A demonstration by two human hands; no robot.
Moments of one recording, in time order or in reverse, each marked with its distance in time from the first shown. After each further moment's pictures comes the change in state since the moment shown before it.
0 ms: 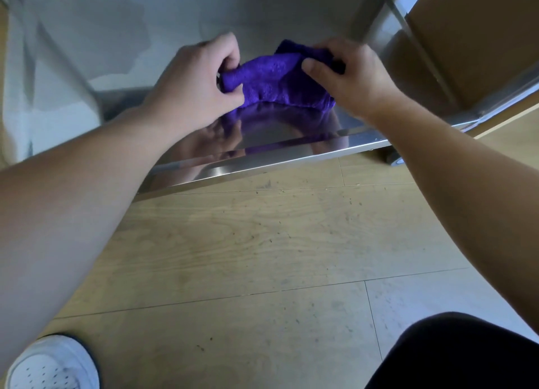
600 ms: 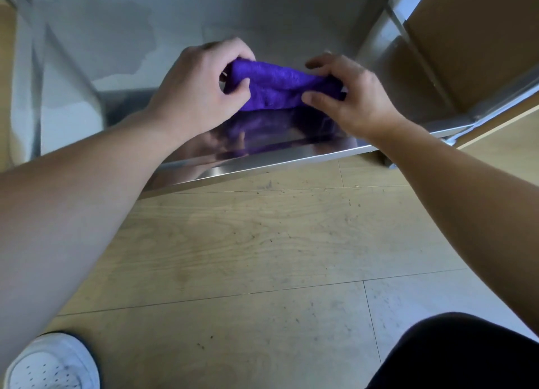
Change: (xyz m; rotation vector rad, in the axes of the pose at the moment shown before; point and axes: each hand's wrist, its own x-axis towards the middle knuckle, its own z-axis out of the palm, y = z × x) left_hand -0.007 0.007 -0.006 -0.077 0.076 0.031; right_hand -0.016 0.016 0.005 0.051 -0.032 -0.137
